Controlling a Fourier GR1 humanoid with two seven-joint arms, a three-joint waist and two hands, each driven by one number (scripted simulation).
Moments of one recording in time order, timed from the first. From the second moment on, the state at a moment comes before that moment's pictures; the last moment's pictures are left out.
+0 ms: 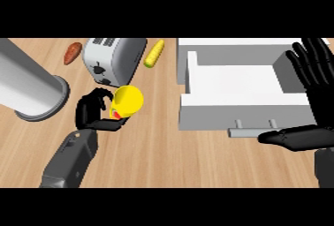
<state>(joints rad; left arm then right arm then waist) -0.59 0.11 0.28 -0.44 0.08 -0.13 -1.05 -0.27 -0.22 -0.15 -1.86 -0.13 0.19 0.13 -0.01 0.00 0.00</state>
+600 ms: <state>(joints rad) -0.80 0.03 0.14 -0.81 0.10 -0.05 -0.64 -0.24 -0.21 -0.15 -1.85 -0.11 0.19 0.10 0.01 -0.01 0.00</state>
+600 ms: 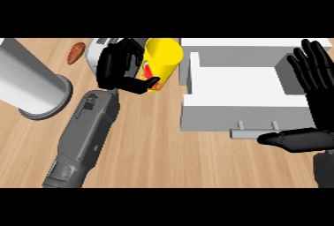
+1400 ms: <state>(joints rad) -1.26 0.00 -0.06 -0.58 0.19 0.30 -0.27 -0.29 -0.22 -0.16 -1.81 -0.12 0.20 0.08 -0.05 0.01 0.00</state>
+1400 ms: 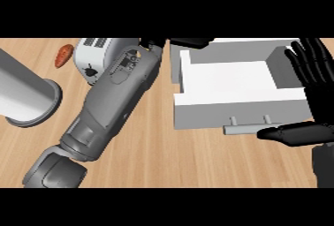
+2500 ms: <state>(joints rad) -1.27 0.00 -0.35 -0.35 0.40 0.28 -0.25 -0.42 -0.19 -0.07 -1.77 -0.18 0.28 0.09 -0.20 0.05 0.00</state>
